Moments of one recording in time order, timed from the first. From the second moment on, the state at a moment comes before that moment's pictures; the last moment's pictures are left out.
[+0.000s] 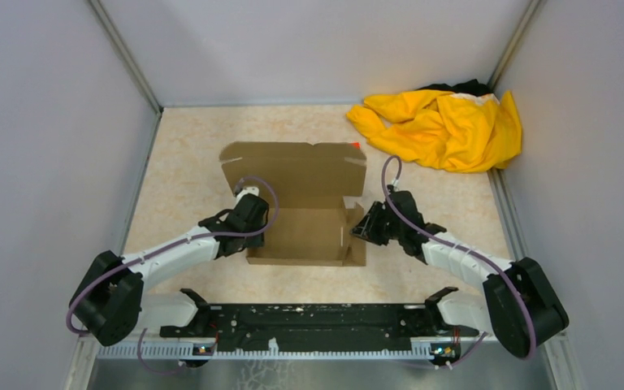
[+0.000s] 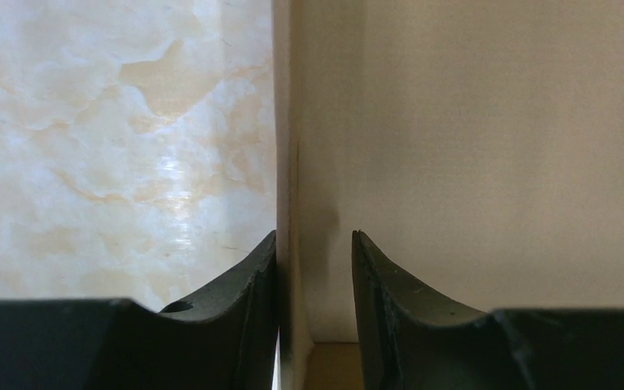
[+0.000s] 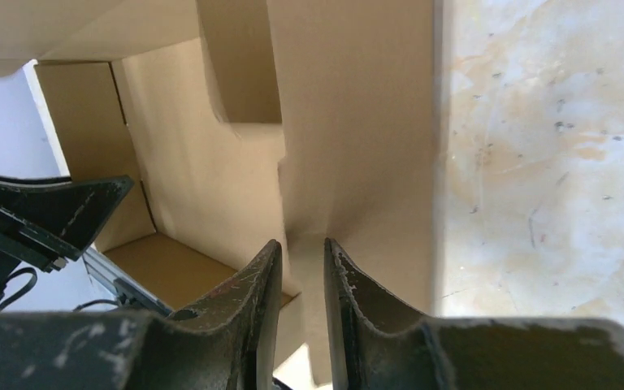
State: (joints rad) left arm -0.68 1.24 0.60 -0.37 -0.35 -0.56; right arm 0.48 1.16 0.44 -0.01 -0.22 0.90
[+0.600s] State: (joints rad) left arm -0.70 1.26 0.60 -0.36 -0.32 -0.58; right arm 0.53 1.14 0.45 -0.02 -0.21 0.90
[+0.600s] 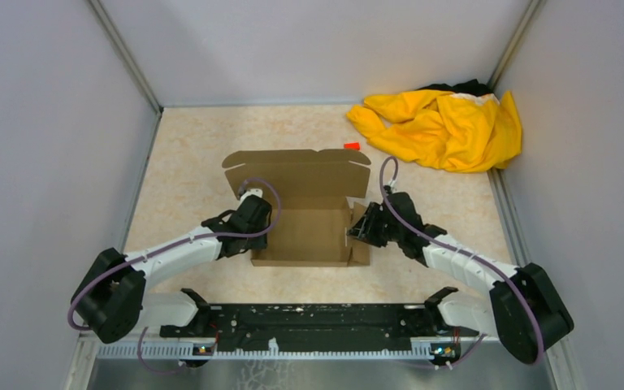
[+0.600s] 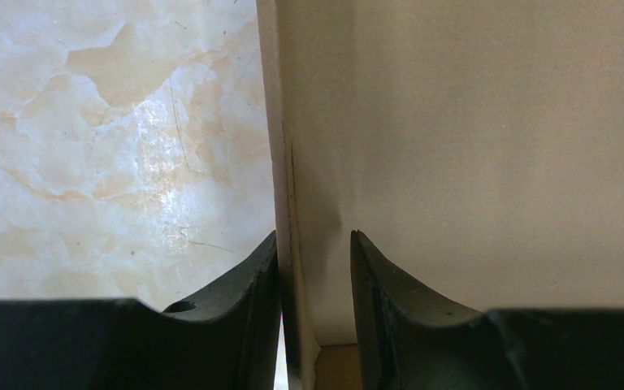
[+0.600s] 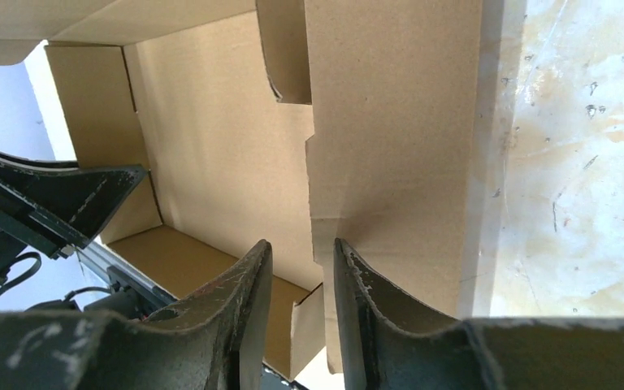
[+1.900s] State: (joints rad) left arm -0.70 1.28 0.59 -0.32 -0.31 -0.58; right arm 0.25 1.09 0.82 -0.54 -0.03 0.55
